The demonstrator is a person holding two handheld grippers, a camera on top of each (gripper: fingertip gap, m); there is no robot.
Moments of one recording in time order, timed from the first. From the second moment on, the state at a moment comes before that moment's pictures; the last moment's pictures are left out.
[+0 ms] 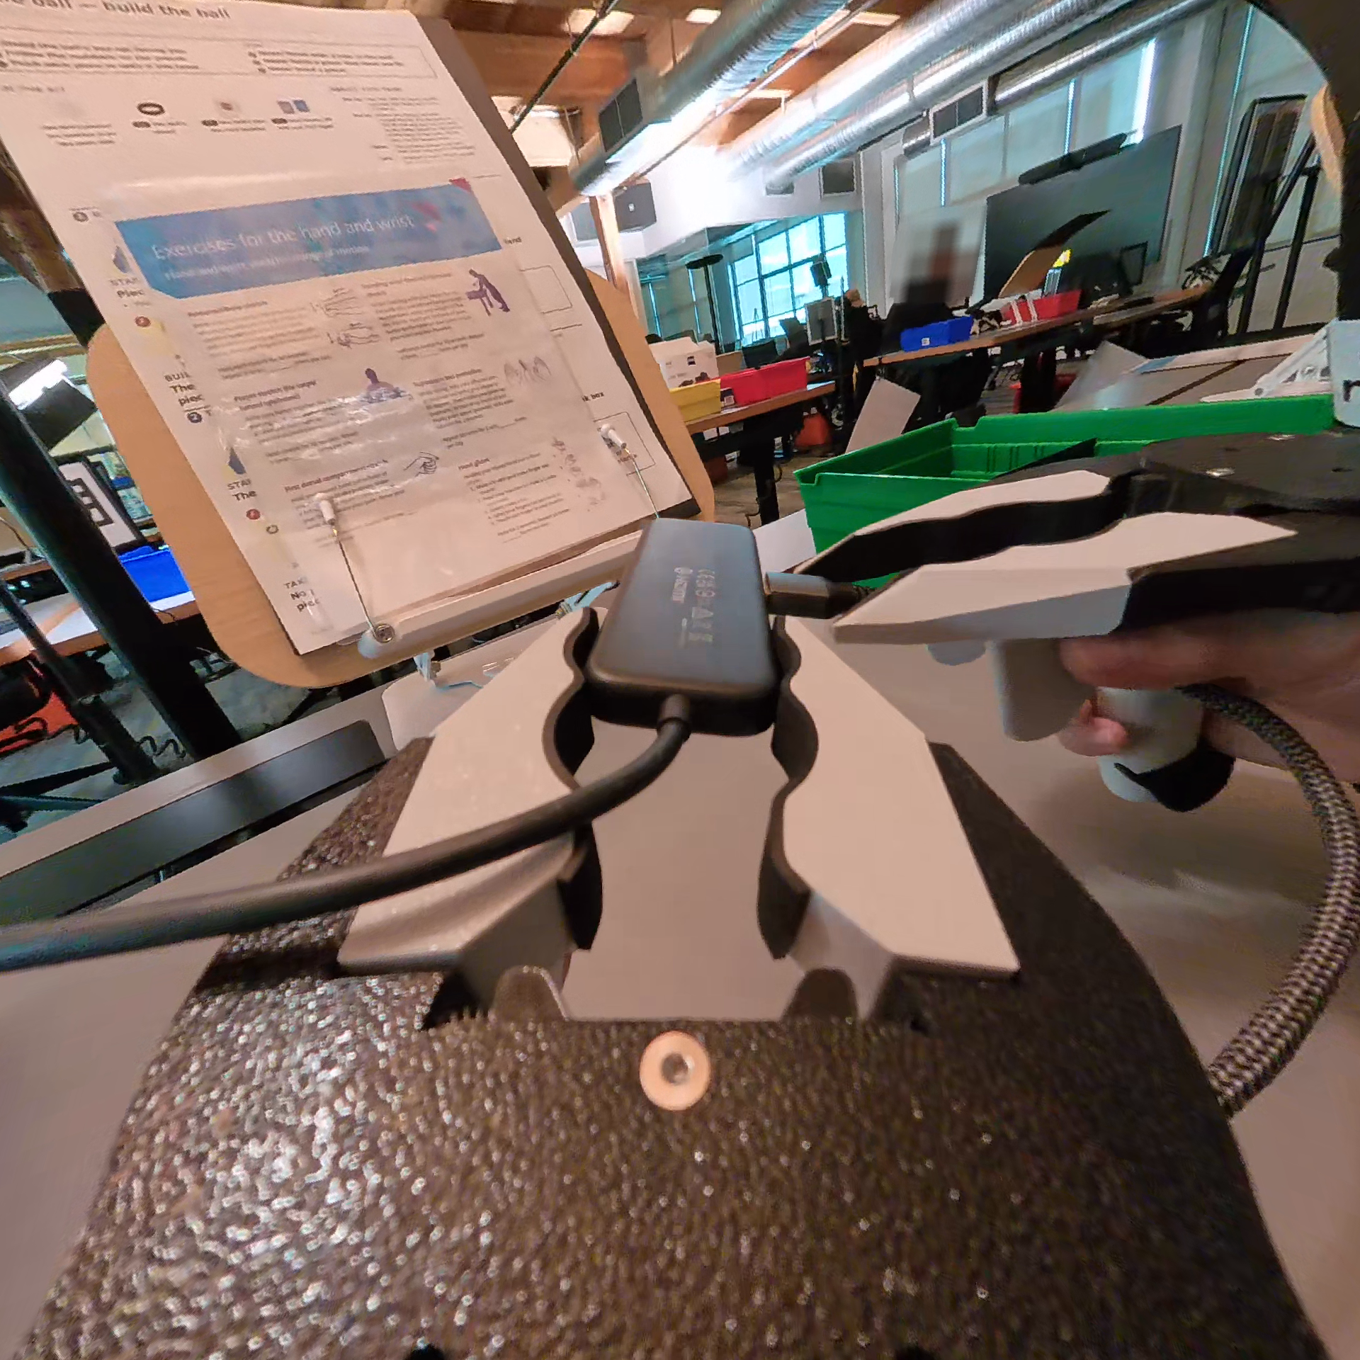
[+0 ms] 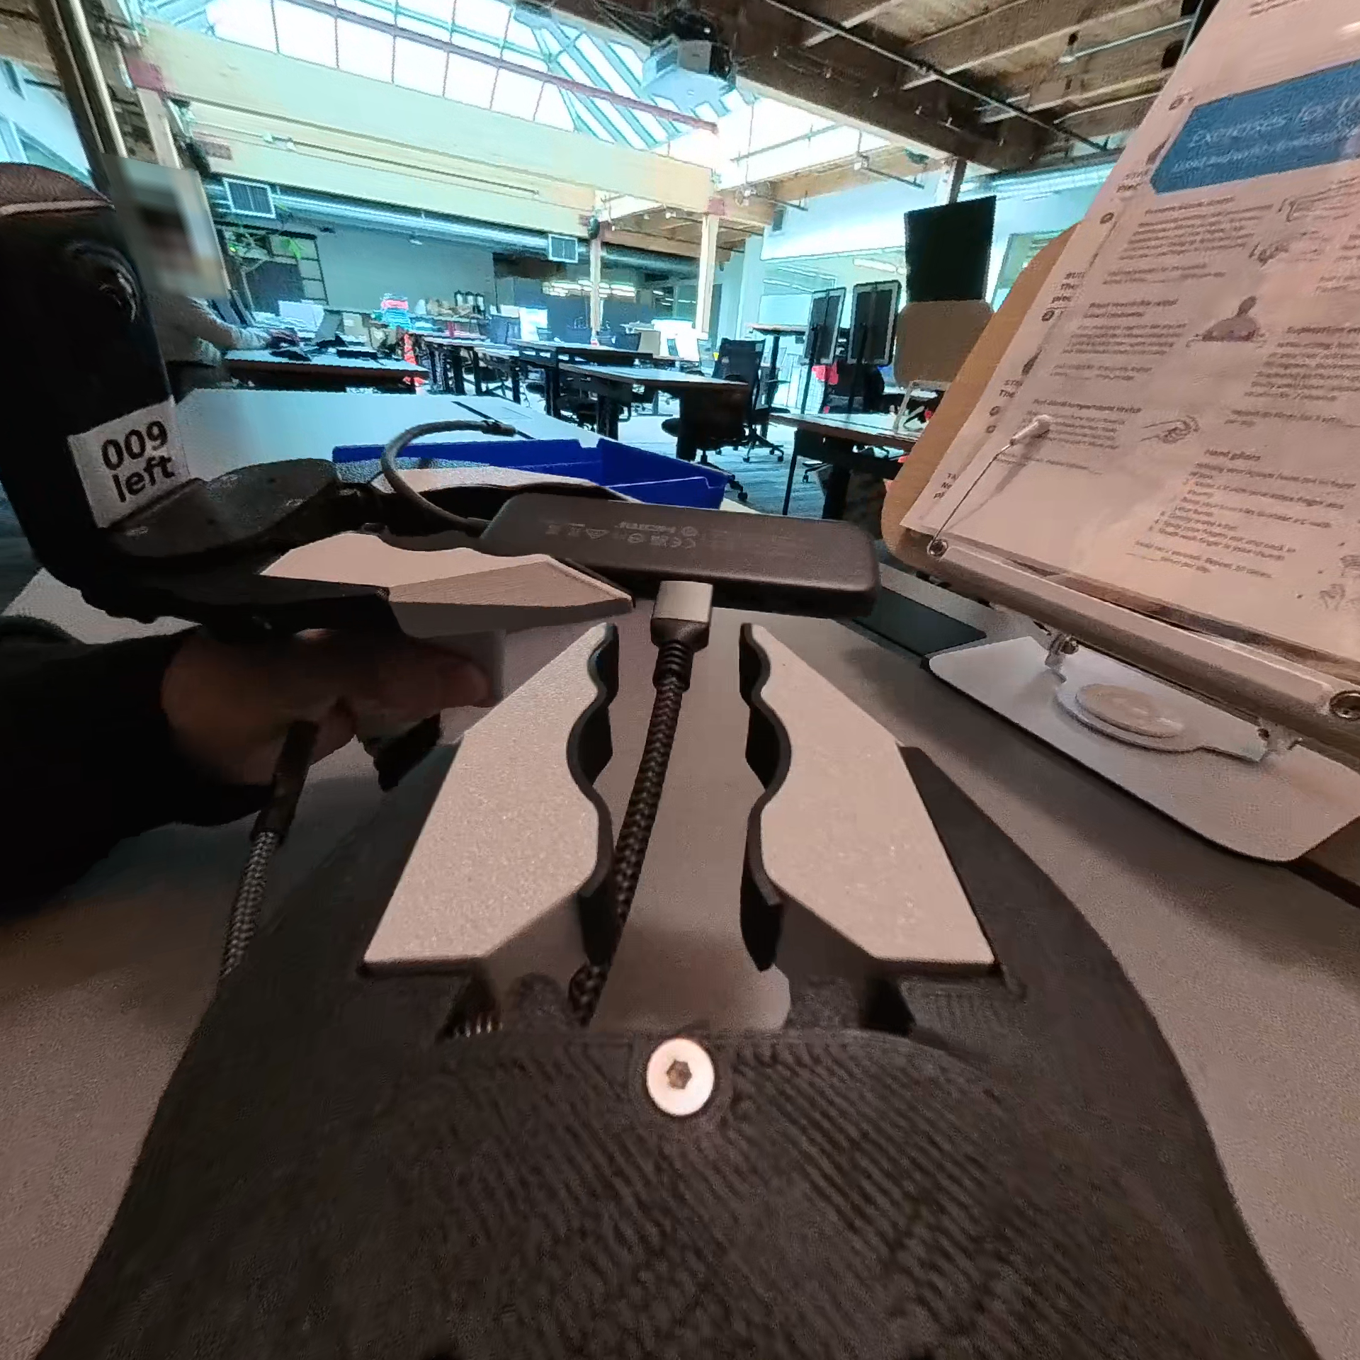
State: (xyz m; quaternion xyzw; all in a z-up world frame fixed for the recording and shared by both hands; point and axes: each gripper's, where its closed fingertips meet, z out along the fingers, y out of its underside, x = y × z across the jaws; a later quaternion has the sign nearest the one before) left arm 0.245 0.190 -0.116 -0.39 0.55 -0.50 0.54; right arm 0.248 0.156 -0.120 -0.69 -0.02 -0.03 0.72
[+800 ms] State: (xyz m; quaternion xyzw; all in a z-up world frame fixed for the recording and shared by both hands) left arm 0.245 0.186 -0.110 -0.38 0.55 -0.49 0.56; right arm 0.250 0.157 -0.115 -0.69 -0.01 -0.06 0.72
